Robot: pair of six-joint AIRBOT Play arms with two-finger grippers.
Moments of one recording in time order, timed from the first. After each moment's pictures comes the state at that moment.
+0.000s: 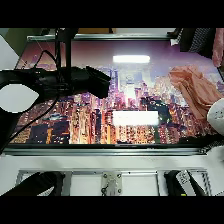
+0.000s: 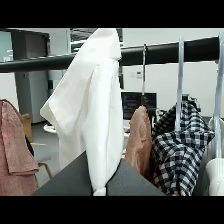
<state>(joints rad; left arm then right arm) -0.63 -1.05 1.48 1.29 -0.98 -1.57 -1.01 -0.93 1.62 -1.28 0.30 1.41</state>
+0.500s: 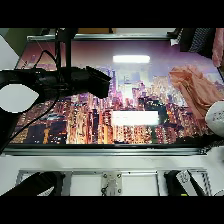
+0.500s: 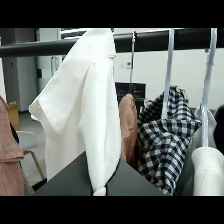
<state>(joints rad) -0.63 -1.05 1.48 1.29 -0.98 -1.57 -1.05 -0.96 1.63 -1.32 0.34 1.41</state>
